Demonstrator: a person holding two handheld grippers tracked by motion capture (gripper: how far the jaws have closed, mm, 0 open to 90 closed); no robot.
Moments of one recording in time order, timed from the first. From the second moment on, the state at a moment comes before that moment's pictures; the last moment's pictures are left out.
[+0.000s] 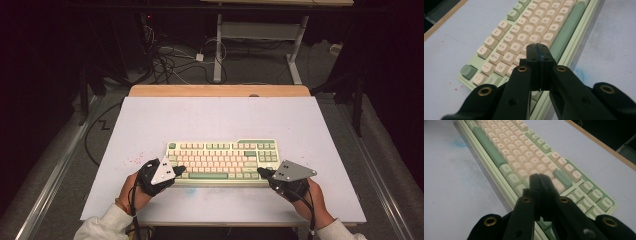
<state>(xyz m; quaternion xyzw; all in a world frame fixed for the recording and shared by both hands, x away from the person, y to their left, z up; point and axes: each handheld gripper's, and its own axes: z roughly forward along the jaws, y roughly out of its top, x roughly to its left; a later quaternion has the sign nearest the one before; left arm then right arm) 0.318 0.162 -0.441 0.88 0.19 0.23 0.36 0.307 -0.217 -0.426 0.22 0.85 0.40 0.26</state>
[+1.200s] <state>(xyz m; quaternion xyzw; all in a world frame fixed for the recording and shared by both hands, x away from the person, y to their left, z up) 0.345 0.124 -0.453 0.90 0.18 0.20 0.34 0.308 -0.213 -0.432 0.21 0.86 0.39 0.25</state>
